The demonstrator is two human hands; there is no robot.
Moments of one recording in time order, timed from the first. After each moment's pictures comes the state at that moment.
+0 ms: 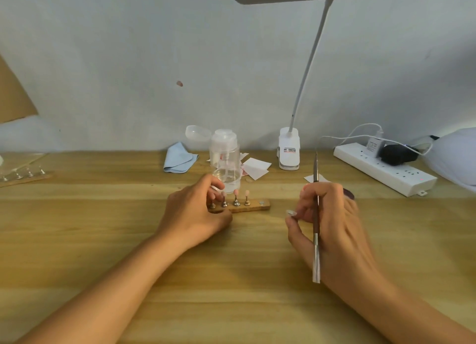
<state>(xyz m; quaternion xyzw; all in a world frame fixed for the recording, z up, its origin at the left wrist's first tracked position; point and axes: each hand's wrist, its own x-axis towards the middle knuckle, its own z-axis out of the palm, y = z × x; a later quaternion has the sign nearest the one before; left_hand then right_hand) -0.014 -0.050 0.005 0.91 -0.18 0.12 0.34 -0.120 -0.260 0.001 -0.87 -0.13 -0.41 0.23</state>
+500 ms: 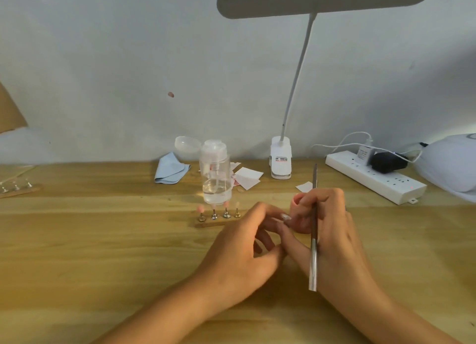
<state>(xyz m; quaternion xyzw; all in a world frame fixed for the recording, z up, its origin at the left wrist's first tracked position) -0.078 -0.112 0.010 0.78 -0.36 0.01 0.51 -0.119 -0.265 0.005 -0.84 -0.14 -0.41 0.33</state>
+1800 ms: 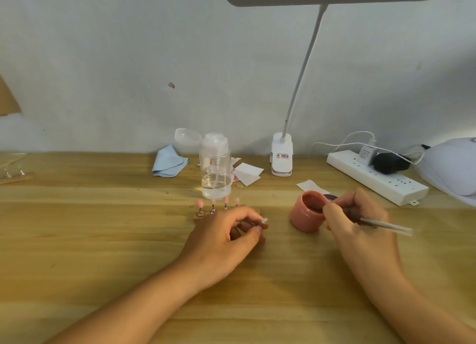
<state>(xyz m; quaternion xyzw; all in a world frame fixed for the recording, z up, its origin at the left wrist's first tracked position) -0.053 -0.092 -0.002 0.82 -0.28 0.00 0.49 -0.109 -0.296 0.010 -0.76 0.11 -0.36 0.53</state>
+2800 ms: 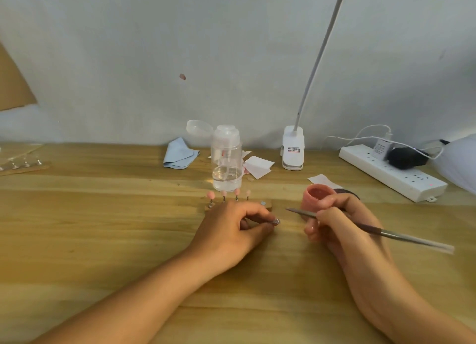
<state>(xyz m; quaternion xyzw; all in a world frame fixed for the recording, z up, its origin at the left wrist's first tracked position) -0.047 -0.092 -0.003 0.84 -0.28 0.02 0.46 -0.127 -0.256 0.019 -0.64 0.05 -0.22 0.74</state>
